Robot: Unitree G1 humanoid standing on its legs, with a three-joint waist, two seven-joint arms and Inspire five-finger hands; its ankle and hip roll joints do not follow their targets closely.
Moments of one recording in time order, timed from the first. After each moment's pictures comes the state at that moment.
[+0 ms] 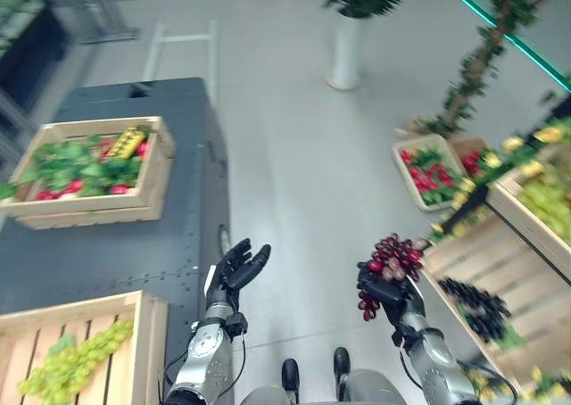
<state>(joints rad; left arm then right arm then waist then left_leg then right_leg) 0.00 0.31 -0.23 0.52 -0.58 -0.31 0.17 0.02 -0.24 0.27 0.50 0.68 -0.20 0.13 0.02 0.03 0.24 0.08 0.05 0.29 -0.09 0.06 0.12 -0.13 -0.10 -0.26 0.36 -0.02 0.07</state>
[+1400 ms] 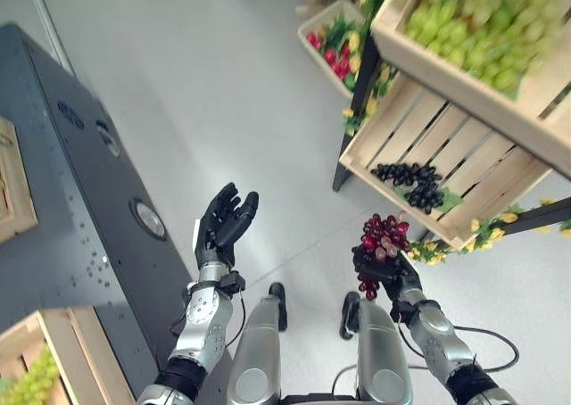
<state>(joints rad) -0.13 0.33 -0.27 0.39 -0.68 -0.44 0.24 -0.19 -0.33 0.32 0.55 0.64 -0.20 0.01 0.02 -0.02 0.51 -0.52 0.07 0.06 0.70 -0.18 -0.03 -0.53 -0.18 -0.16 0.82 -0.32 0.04</state>
